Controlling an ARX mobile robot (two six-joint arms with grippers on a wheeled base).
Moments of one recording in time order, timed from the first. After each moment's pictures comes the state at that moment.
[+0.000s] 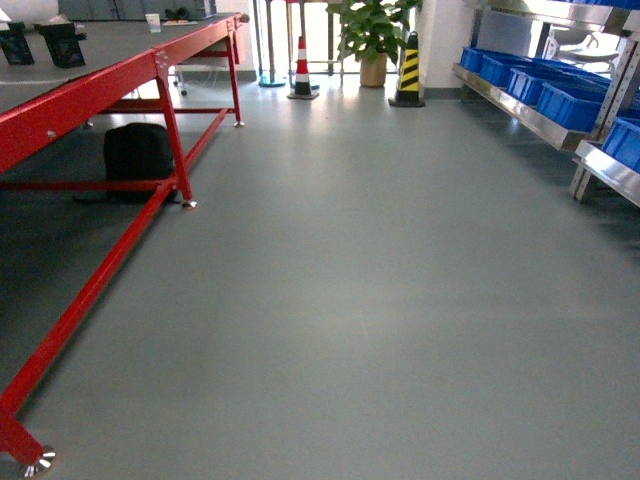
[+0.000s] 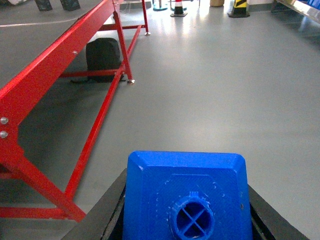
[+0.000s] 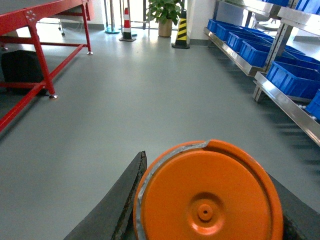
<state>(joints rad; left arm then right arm) 0.00 1.03 0.37 0.46 -0.08 0.11 0.20 1.05 0.21 0.79 0.25 -0.06</state>
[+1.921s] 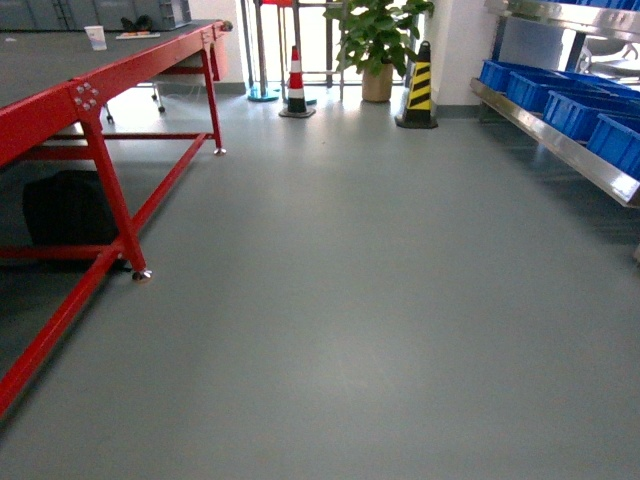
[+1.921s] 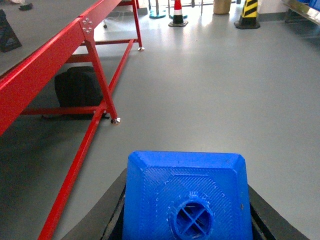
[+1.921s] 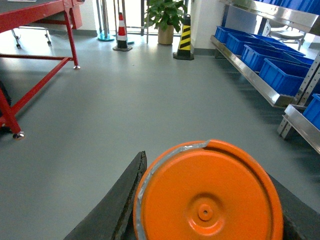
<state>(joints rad) 0.00 1.04 0.37 0.46 -0.08 0.11 0.20 1.05 0.21 0.79 0.25 -0.06</state>
